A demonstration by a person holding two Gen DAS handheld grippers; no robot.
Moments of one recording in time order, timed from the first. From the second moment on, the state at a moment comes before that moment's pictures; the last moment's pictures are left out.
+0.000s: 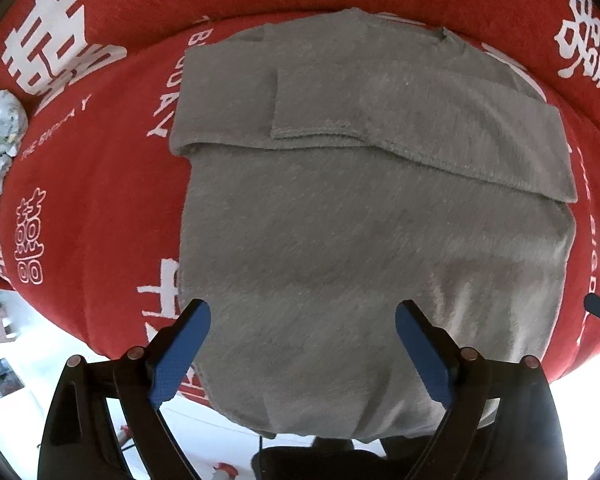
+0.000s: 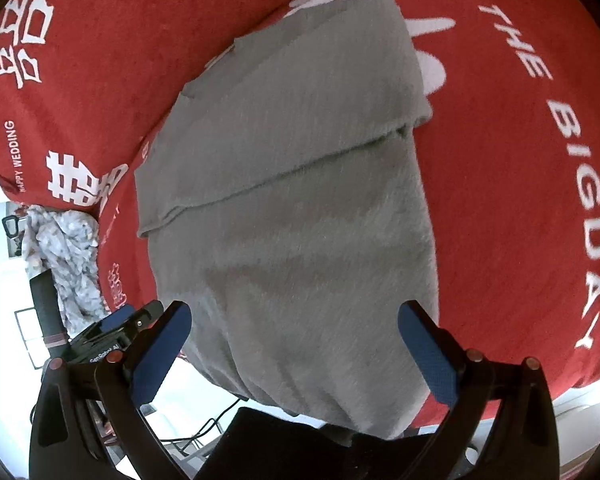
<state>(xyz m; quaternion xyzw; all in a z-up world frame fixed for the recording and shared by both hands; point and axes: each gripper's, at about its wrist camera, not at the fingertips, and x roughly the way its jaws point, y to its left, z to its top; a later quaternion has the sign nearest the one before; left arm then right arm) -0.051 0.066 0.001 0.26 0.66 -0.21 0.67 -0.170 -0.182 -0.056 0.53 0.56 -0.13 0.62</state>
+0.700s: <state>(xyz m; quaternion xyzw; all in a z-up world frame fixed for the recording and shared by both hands) -0.062 0.201 -0.053 0.20 0.72 -0.20 0.63 -0.241 -0.119 -0.089 0.54 0.61 -0.12 0.57</state>
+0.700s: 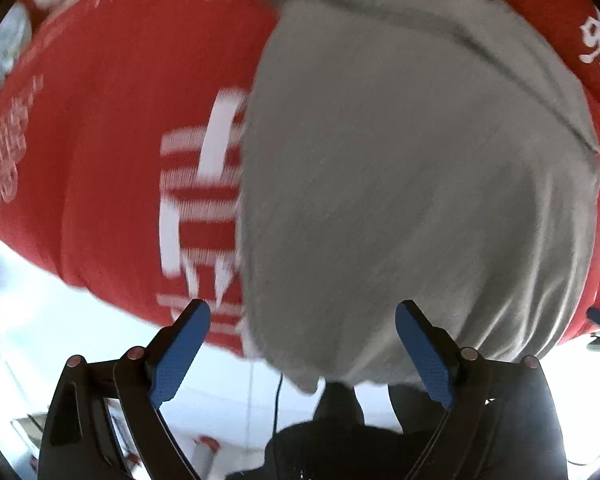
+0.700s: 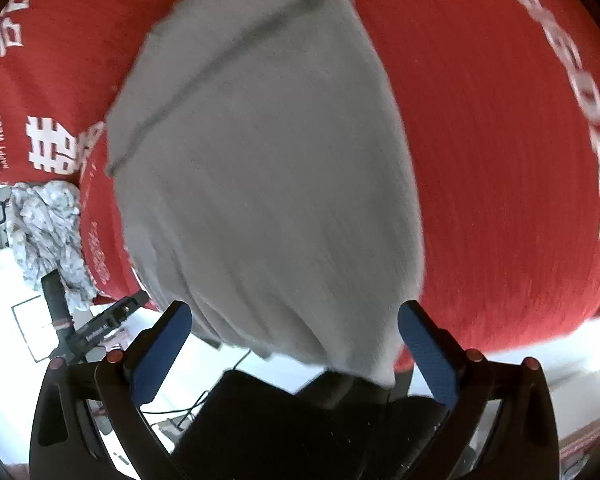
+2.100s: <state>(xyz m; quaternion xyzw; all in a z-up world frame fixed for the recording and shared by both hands) -0.101 0.262 -0.068 0.10 0.77 -0.30 0.55 -0.276 -0.044 -0.115 0.66 0.52 -0.06 0.54</state>
